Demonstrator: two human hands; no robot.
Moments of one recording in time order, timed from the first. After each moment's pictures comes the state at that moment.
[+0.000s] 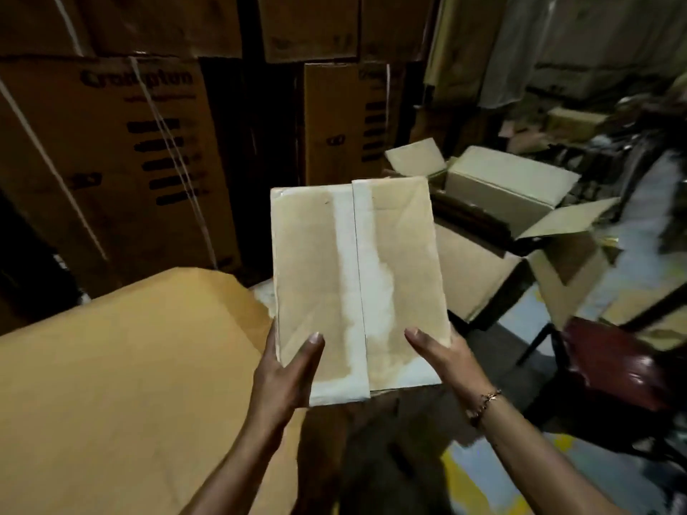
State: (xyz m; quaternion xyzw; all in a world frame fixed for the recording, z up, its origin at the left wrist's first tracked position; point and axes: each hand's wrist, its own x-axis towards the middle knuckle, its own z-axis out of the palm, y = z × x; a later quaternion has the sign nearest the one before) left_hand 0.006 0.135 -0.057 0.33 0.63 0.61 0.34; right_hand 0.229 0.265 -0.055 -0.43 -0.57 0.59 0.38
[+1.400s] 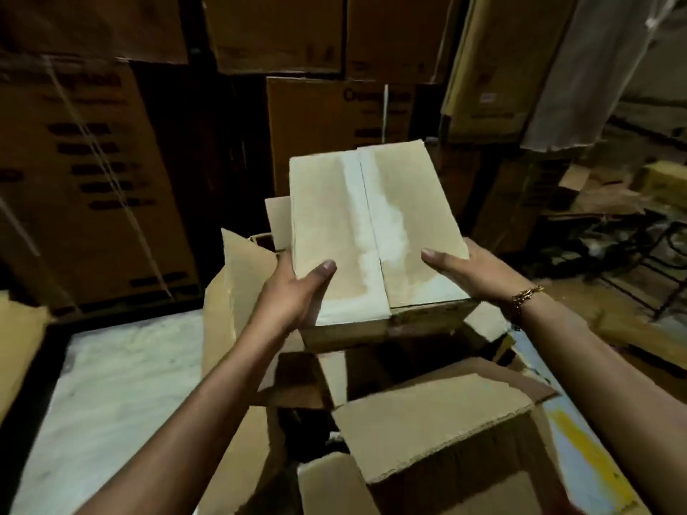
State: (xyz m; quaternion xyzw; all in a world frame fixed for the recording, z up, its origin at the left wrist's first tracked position) left_hand 0.272 0.775 0.018 0.30 0.70 0.60 0.23; right_hand 0.486 0.985 0.068 -0.32 -0.83 0.43 0.18
